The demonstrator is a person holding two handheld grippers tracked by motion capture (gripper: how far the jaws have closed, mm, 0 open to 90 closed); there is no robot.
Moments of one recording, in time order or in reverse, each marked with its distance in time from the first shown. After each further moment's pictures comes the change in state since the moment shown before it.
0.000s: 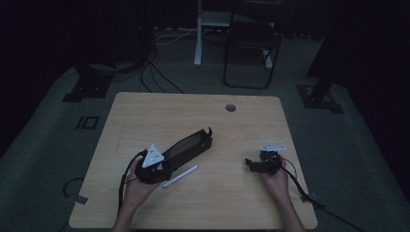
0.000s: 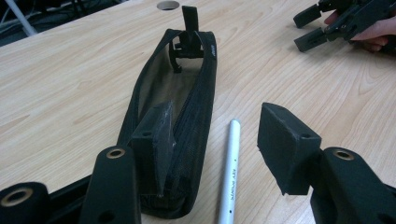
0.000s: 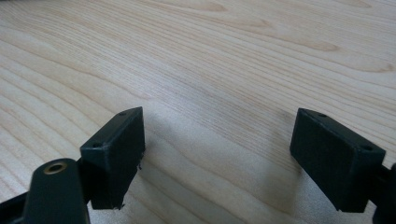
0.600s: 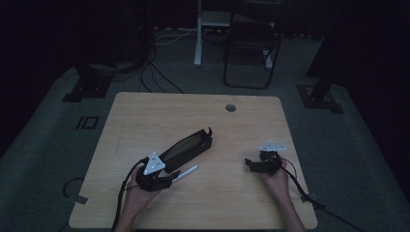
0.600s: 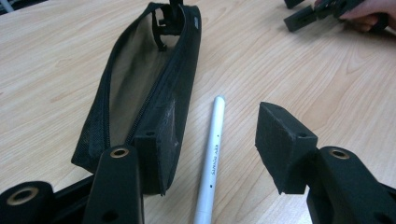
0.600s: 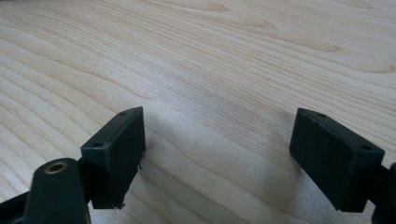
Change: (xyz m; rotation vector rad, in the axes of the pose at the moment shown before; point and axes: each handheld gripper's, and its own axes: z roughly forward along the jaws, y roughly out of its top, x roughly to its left) left arm -0.012 -0.019 0.005 0.041 -0.024 0.000; right arm 0.000 0.000 0.000 0.000 0.002 -0.003
